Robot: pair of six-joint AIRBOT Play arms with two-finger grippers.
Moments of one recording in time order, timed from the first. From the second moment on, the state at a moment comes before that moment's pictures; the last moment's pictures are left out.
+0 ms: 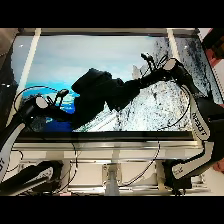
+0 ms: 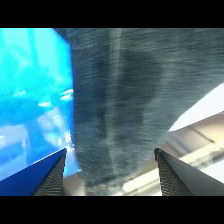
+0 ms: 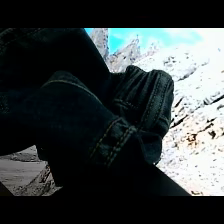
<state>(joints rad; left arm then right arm) -0.04 -1.19 0.71 1.15 -1.06 -1.13 0.11 -1.72 1.50 -1.00 1.14 1.02</state>
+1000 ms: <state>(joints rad) -0.02 -1.32 0.71 1.07 -1.02 -1.11 0.11 -1.72 1.50 -1.00 1.14 1.04</state>
